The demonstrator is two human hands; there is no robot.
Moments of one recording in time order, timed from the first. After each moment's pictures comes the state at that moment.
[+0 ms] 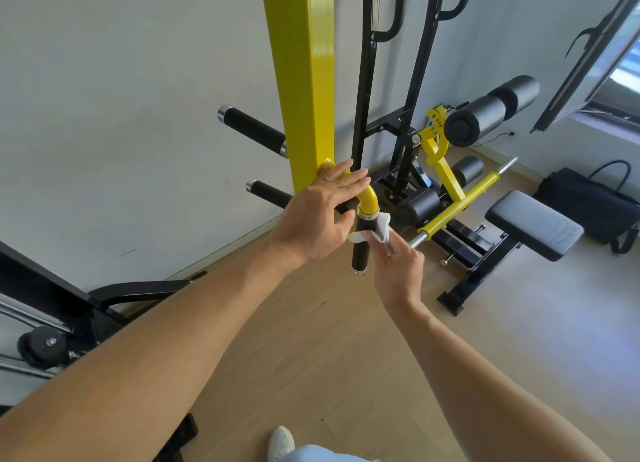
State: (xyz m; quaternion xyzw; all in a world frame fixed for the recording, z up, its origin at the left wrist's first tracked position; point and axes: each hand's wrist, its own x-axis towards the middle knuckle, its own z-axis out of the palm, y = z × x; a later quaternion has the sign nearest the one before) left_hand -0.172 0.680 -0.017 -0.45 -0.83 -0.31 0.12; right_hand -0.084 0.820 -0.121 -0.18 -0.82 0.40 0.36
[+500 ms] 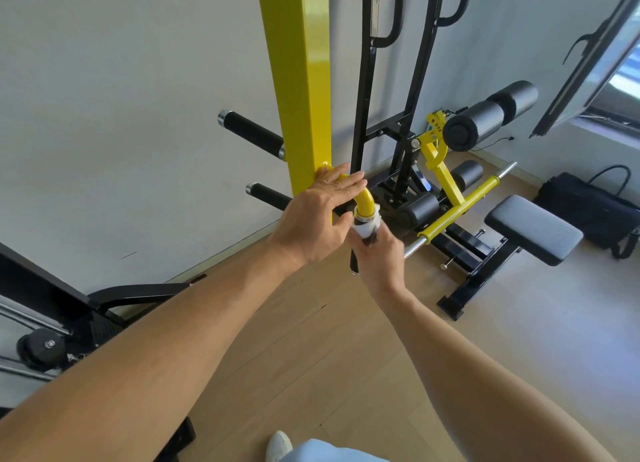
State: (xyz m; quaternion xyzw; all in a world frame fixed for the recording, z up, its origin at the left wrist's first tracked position) left_hand -0.173 0.684 -0.018 -0.44 -0.83 -0.32 0.13; right_hand -0.109 0.814 -0.112 -0.17 -0.81 0.48 0.28
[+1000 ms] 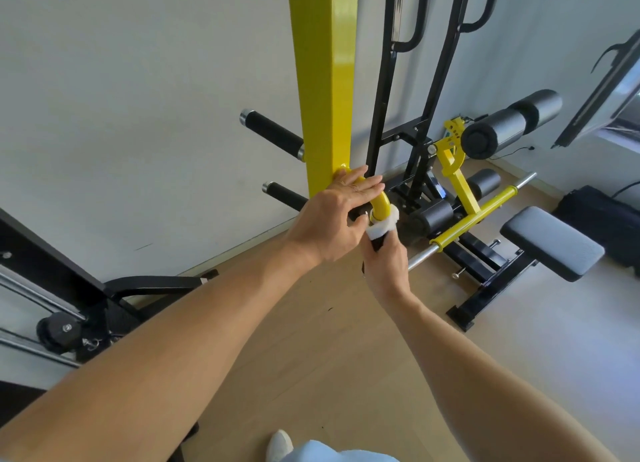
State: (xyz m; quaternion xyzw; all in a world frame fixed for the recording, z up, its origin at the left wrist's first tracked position) left_hand -0.172 0.685 -0.016 -0.44 -0.83 -0.32 0.12; right_hand -0.114 0.808 -0.115 -0.20 -0.80 0.52 0.22
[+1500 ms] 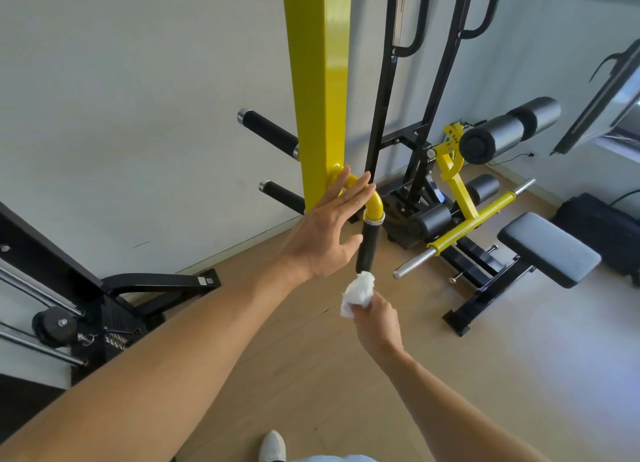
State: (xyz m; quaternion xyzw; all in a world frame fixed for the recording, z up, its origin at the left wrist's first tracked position) left_hand -0.155 0.680 -0.032 -0.43 -0.84 -0.32 0.09; right_hand -0.045 0.797 -0.169 -0.28 -0.81 0.52 0.00
